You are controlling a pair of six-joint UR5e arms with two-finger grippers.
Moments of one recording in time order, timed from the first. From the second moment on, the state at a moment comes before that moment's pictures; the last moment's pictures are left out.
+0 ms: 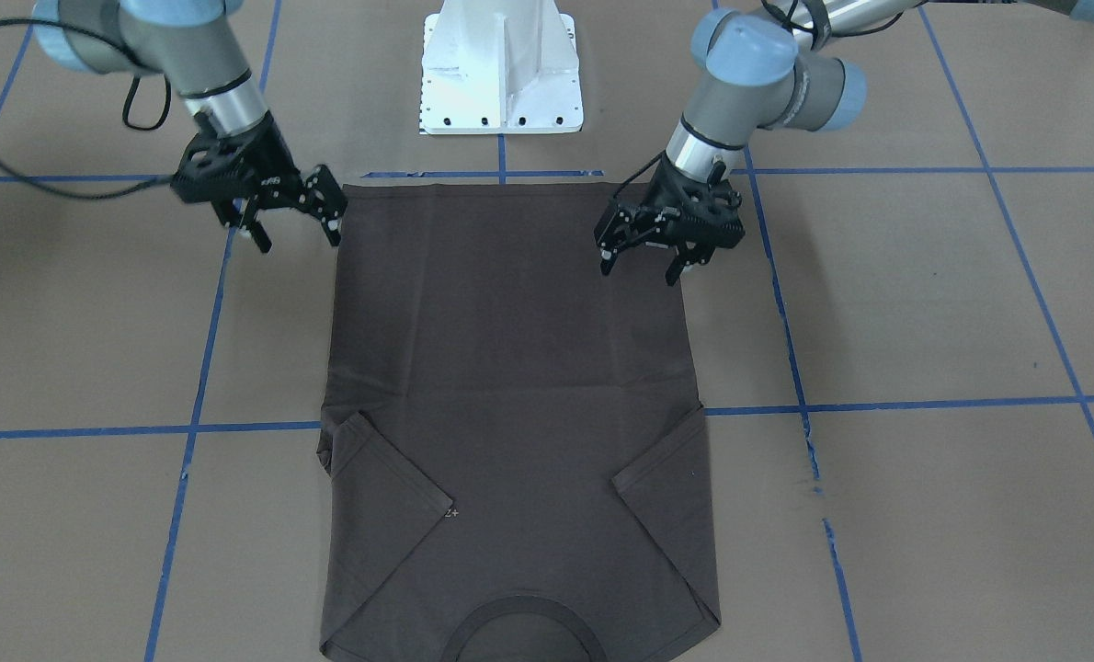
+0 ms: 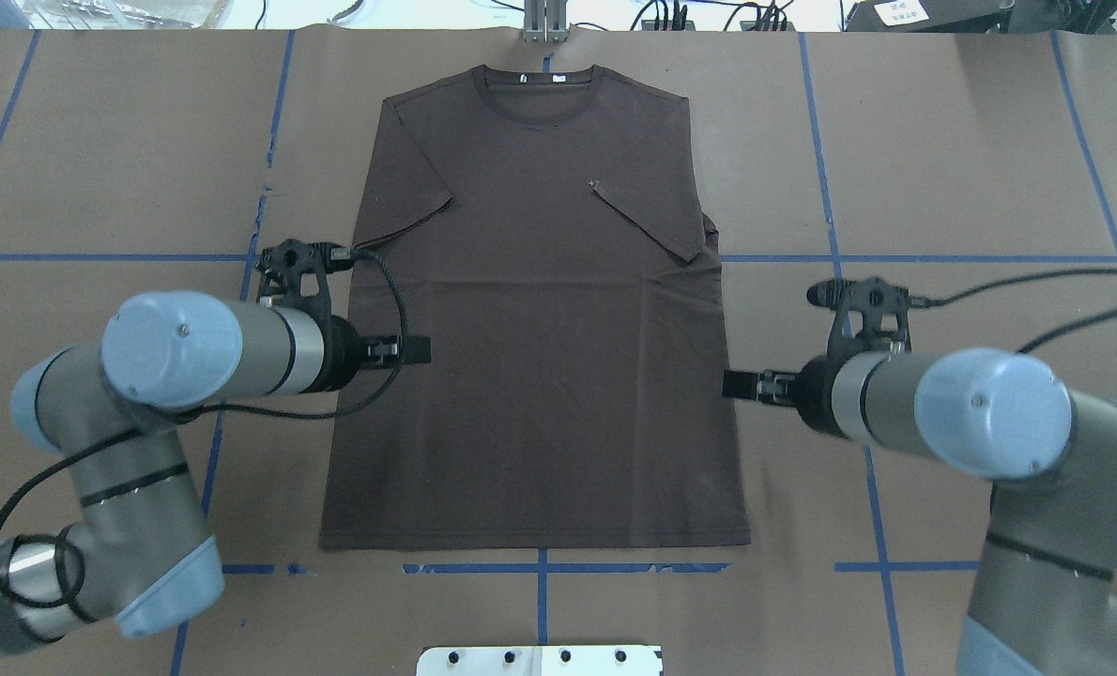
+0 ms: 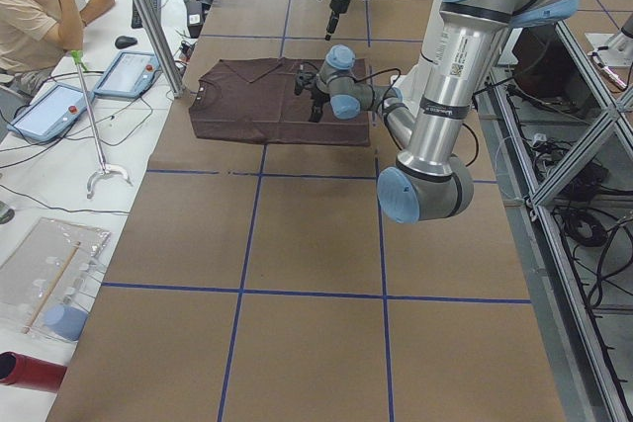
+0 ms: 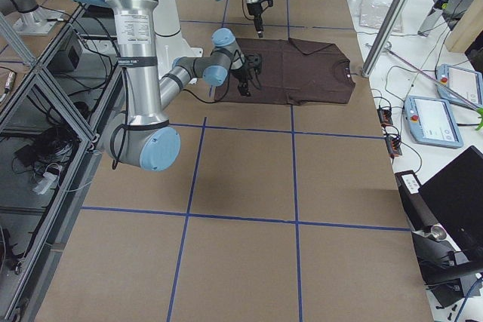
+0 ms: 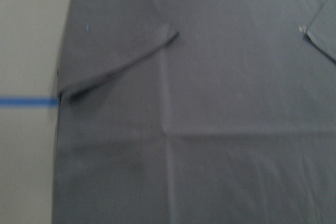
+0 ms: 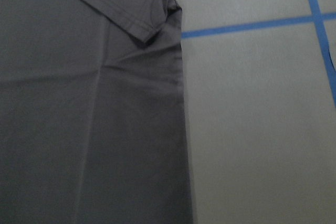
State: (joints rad) left arm -0.46 -1.87 -1.88 -2.07 -1.67 -1.33; right arm 0.37 -1.51 2.11 -1.20 1.53 1.42
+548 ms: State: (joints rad) left arm -0.20 -1.65 -2.03 -2.05 -1.56 -1.57; right arm 0.13 -1.61 2.19 -1.20 1.32 1.61
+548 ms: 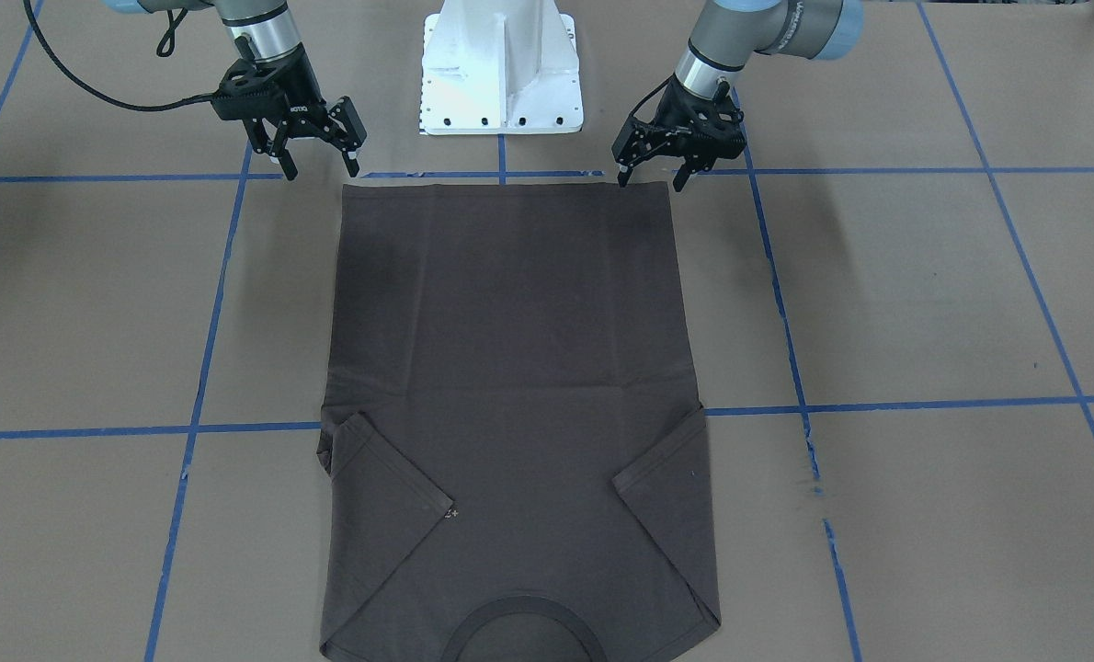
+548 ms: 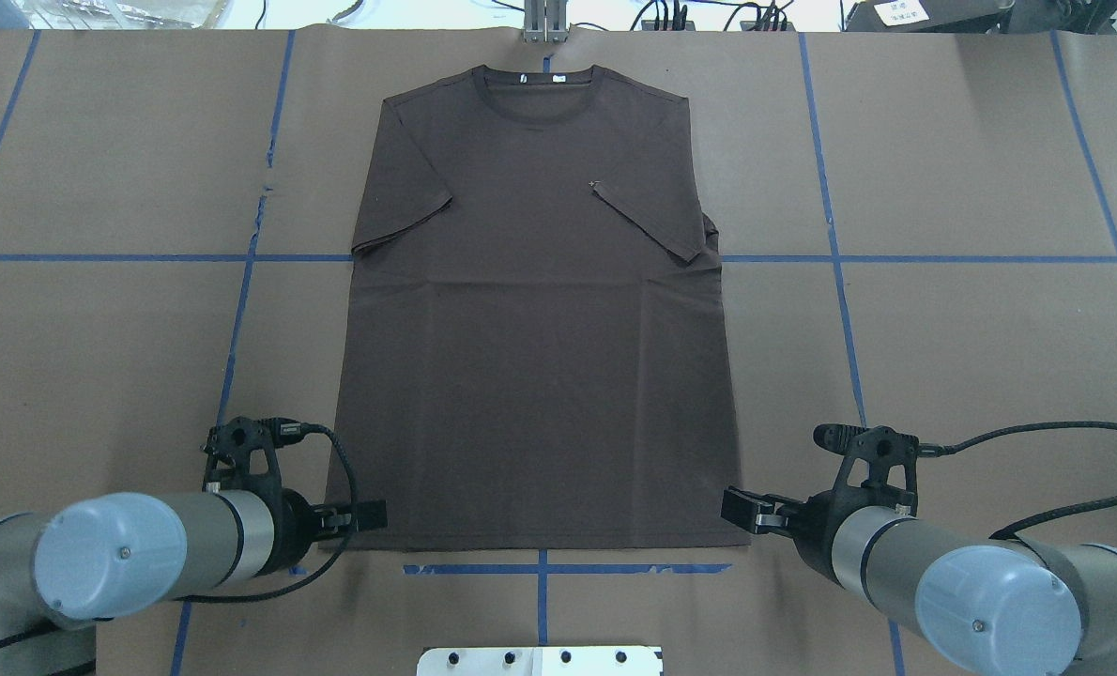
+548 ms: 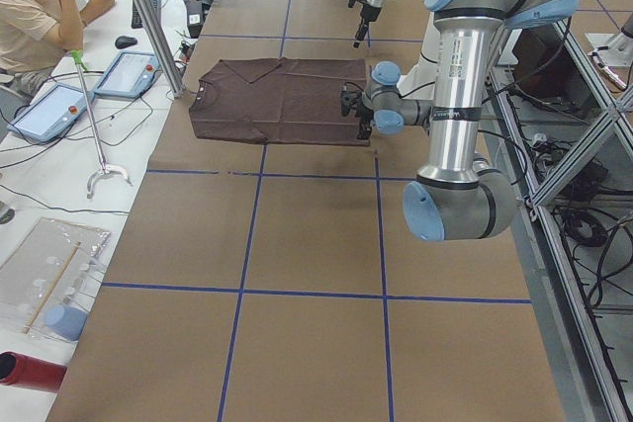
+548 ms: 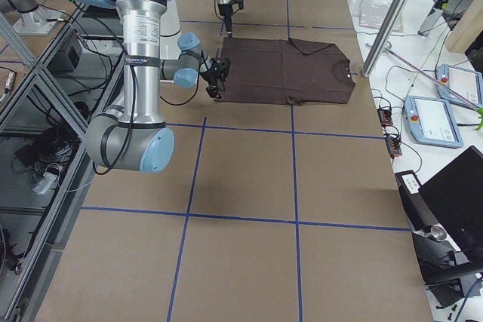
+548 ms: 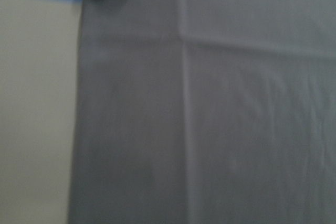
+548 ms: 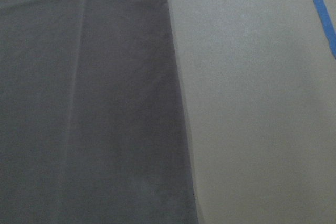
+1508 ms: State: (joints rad) left arm -0.14 -1.65 -2.03 -1.97 -1.52 -1.60; right arm 0.12 -1.62 2.21 -1.20 1.31 1.61
